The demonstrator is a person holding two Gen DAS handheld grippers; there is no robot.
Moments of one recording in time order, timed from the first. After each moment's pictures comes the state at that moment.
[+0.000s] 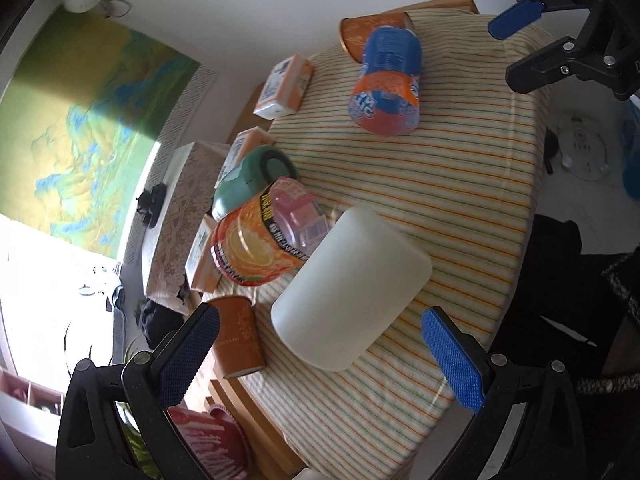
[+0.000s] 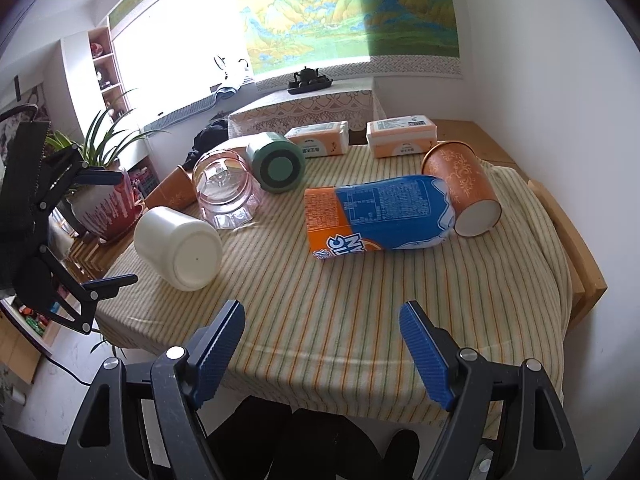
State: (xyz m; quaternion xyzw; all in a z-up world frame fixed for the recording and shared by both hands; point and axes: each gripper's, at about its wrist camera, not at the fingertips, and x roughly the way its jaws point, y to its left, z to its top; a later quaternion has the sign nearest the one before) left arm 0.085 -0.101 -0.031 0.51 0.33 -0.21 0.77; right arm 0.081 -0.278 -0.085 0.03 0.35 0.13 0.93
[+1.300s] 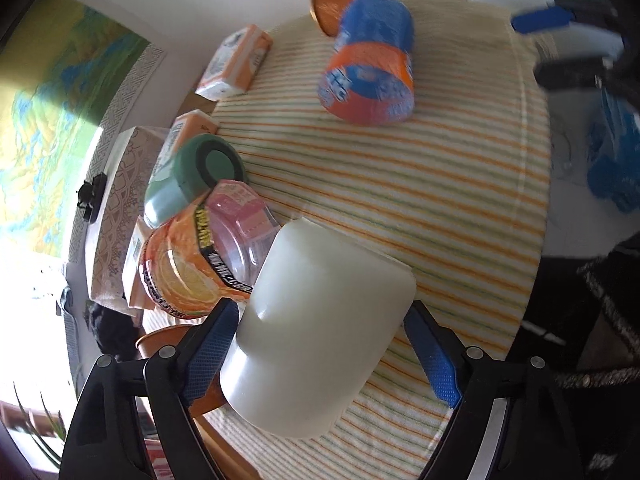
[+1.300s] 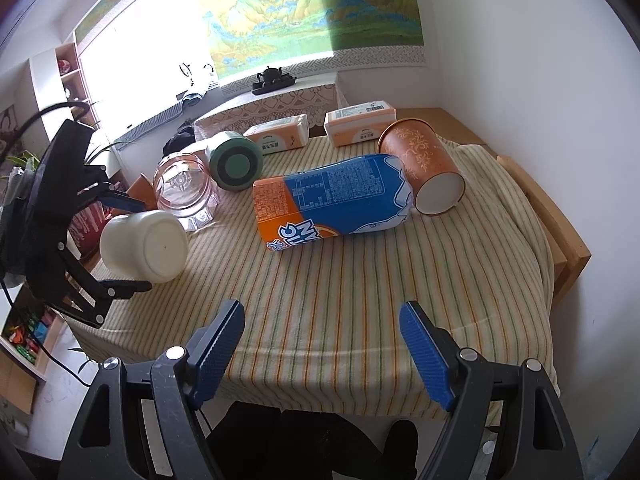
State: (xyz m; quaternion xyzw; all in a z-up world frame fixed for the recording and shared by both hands) left arm 0.146 -0.115 -0.055 0.47 0.40 -0.27 0.74; right arm 0.082 -0.295 -0.098 0.06 0.36 0.08 0.93
